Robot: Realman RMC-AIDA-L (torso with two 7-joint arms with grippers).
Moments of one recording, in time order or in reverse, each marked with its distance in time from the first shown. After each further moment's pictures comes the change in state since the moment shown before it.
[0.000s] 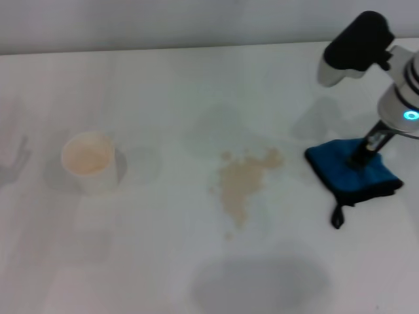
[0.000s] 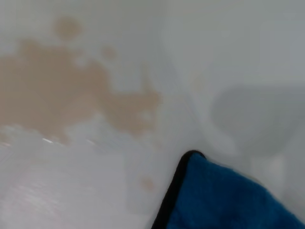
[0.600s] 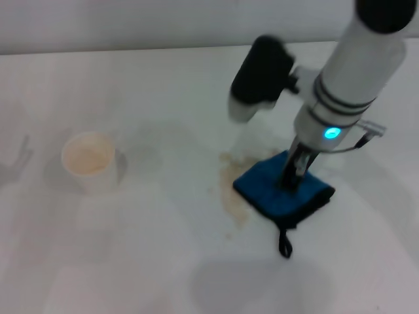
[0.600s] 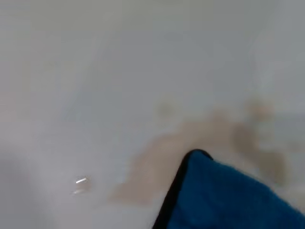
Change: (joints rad) left arm -0.005 -0.002 0.000 -0.002 0.002 -0.005 0.001; right arm 0.137 0.011 -0.334 0.040 0.242 -0.029 0.021
